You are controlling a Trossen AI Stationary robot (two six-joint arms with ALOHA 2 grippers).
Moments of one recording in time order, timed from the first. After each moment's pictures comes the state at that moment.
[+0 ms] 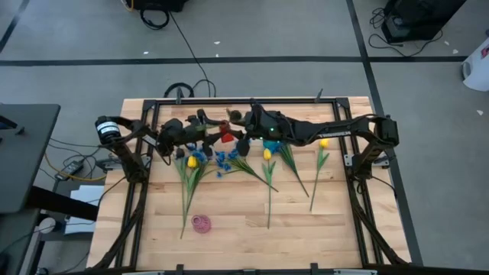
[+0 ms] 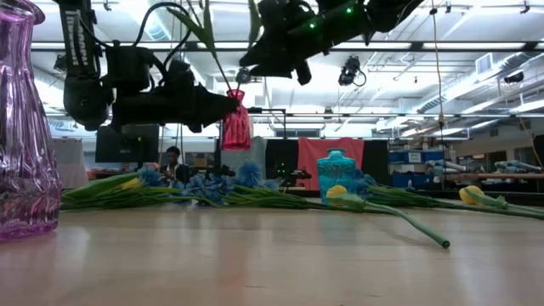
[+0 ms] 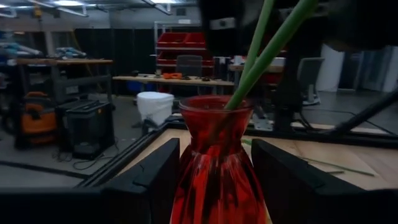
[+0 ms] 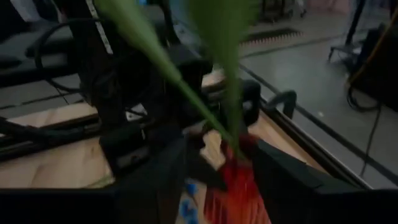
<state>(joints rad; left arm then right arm) 0.52 1.66 0.32 1.51 0.28 -0.06 -0.16 1.69 1.19 0.23 0.16 0.14</state>
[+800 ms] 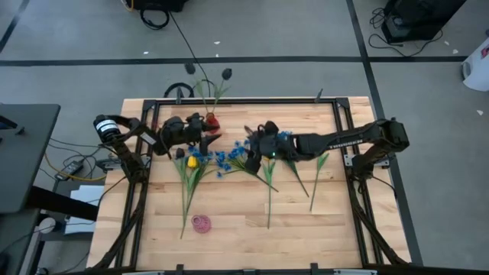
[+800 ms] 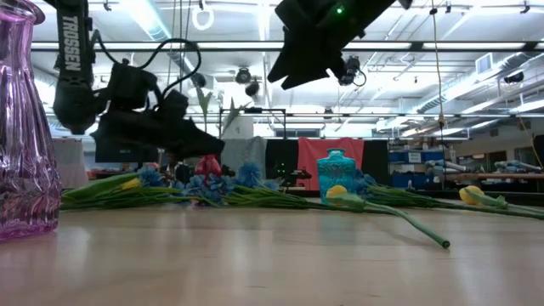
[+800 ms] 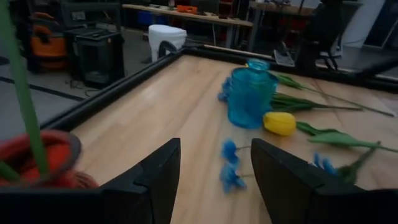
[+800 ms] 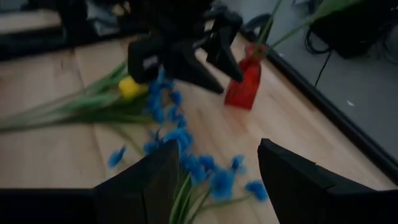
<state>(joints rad) 0.61 1.66 0.24 1.29 0.33 -0.05 0.04 1.62 1.19 -0.21 0.47 0.27</state>
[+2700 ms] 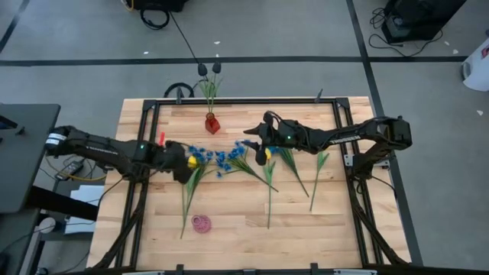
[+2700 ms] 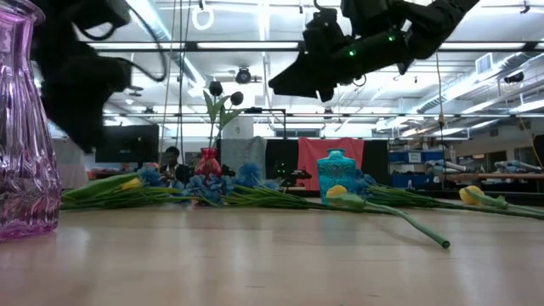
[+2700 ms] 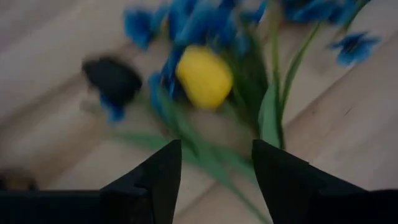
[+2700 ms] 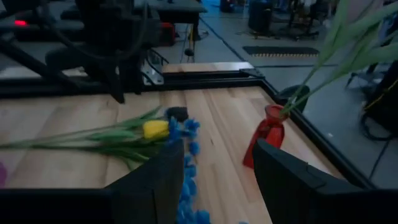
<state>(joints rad) -0.15 0.95 0.64 -0.94 -0.26 -1.06 -0.17 1.57 0.82 0.51 0.06 -0.04</state>
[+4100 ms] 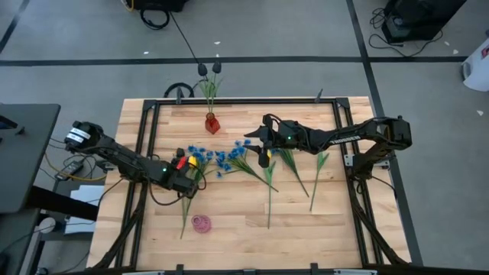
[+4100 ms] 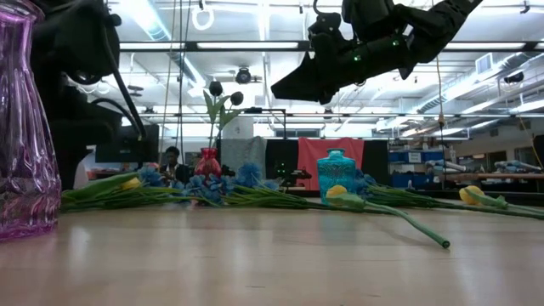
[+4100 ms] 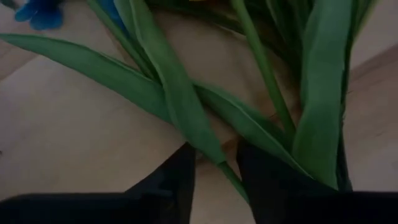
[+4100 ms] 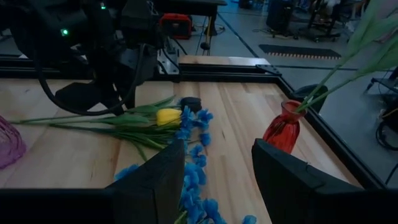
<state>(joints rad) -0.33 1.34 0.55 -0.73 -0.22 -1.36 -0.18 1.57 0.81 0.50 -0.03 -0.09</state>
